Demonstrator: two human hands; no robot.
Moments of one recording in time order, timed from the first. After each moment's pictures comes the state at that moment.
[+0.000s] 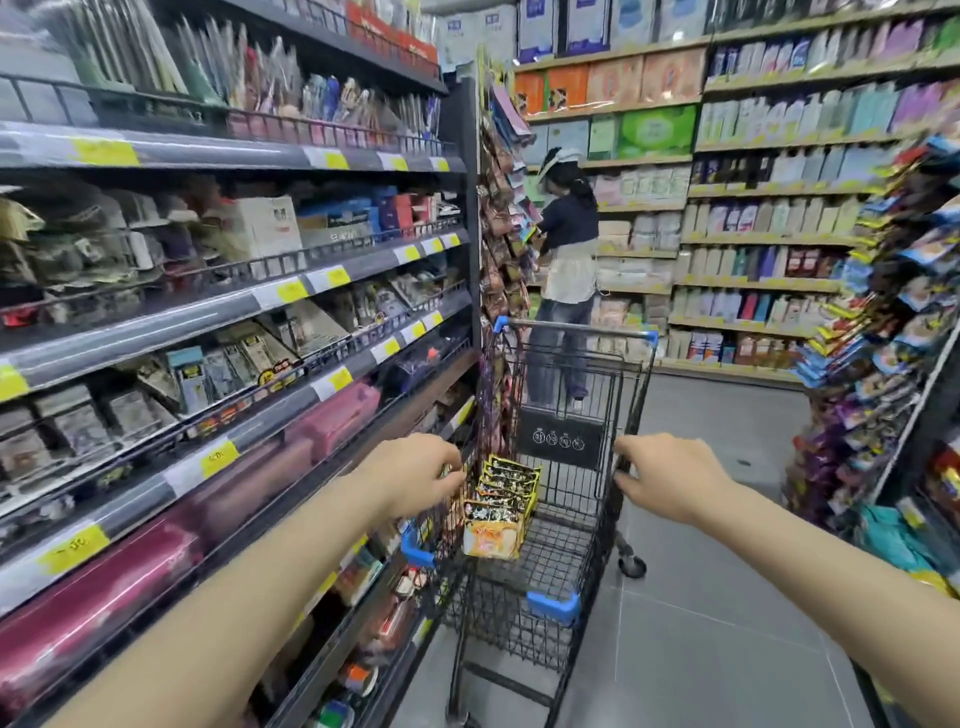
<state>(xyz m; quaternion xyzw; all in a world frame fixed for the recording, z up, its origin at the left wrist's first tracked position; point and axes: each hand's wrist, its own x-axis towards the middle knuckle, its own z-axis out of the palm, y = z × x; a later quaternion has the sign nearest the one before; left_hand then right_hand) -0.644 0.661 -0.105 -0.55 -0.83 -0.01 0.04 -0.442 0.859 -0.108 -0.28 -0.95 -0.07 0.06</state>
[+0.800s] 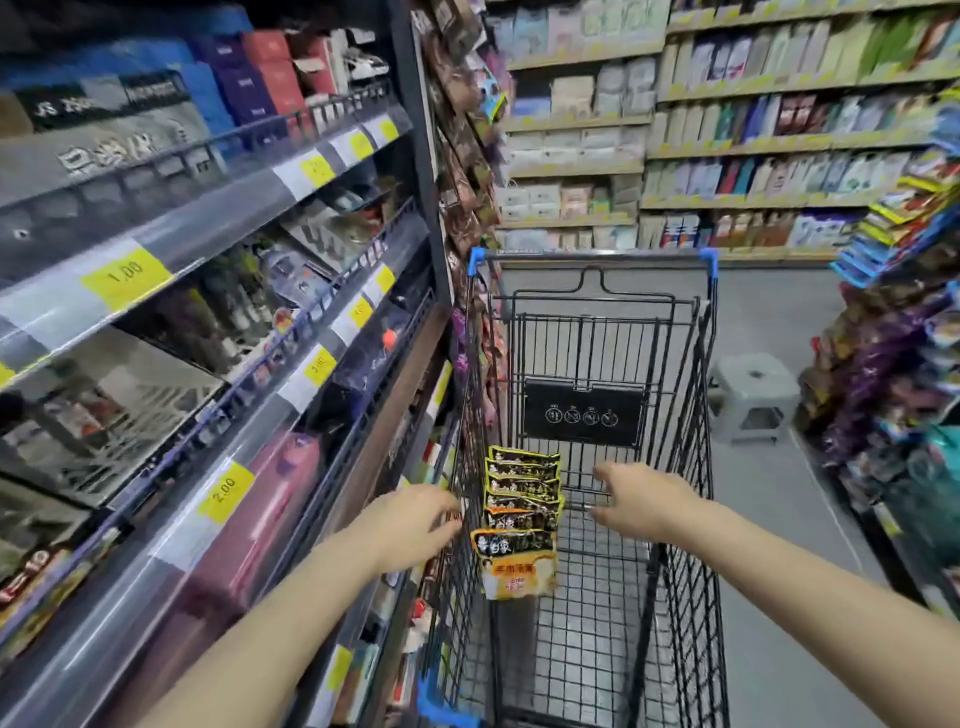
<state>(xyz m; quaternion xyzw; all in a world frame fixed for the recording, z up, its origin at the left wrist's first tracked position) -0.966 0.860 -0.234 -0.62 -0.77 0.02 -0.15 -0.760 1.017 -0.224 -0.38 -0.90 0.17 -0.12</state>
